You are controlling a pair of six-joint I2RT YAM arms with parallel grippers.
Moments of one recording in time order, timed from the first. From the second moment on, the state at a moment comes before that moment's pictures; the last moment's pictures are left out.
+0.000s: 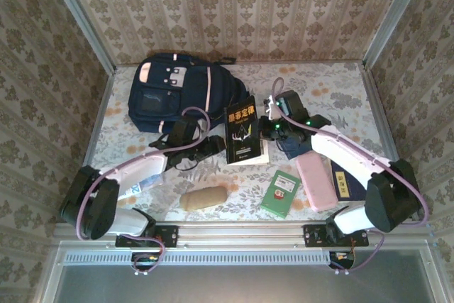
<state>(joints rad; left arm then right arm) -0.56 1.31 0.69 -0.11 0.41 -0.82 0.48 1.39 1.03 -0.38 -0.44 0.63</state>
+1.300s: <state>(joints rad) -0.47 1.20 0.55 0.53 0.72 -1.14 0.46 1.20 0.88 -0.17 -0.51 0.81</state>
